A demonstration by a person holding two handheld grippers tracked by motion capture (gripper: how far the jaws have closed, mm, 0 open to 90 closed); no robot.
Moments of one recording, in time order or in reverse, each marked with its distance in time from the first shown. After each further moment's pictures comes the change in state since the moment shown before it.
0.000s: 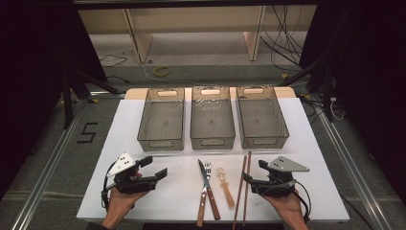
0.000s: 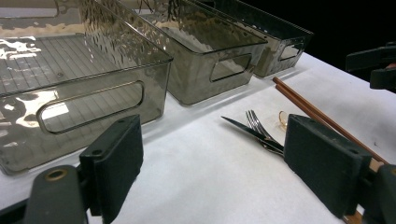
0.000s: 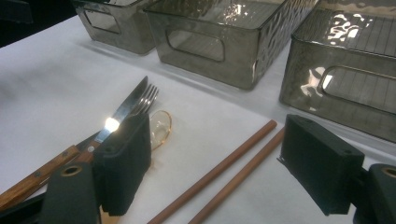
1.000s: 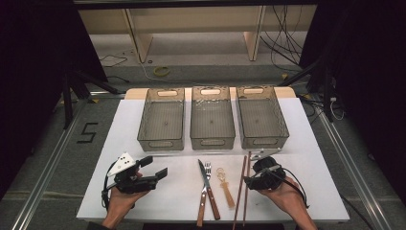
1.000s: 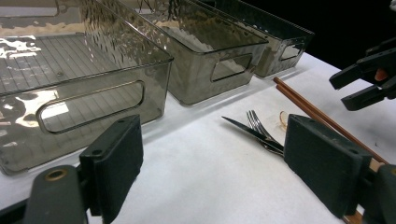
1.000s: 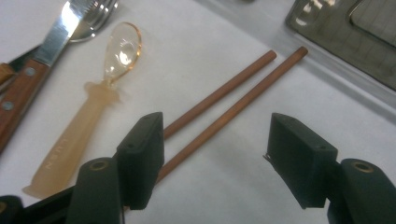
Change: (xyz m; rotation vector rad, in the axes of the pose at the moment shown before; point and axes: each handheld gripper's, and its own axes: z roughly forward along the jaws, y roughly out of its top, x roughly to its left) left arm 0.001 0.000 0.001 0.003 0.001 -0.002; right arm 0.002 0.024 0.031 0.468 -0.088 -0.097
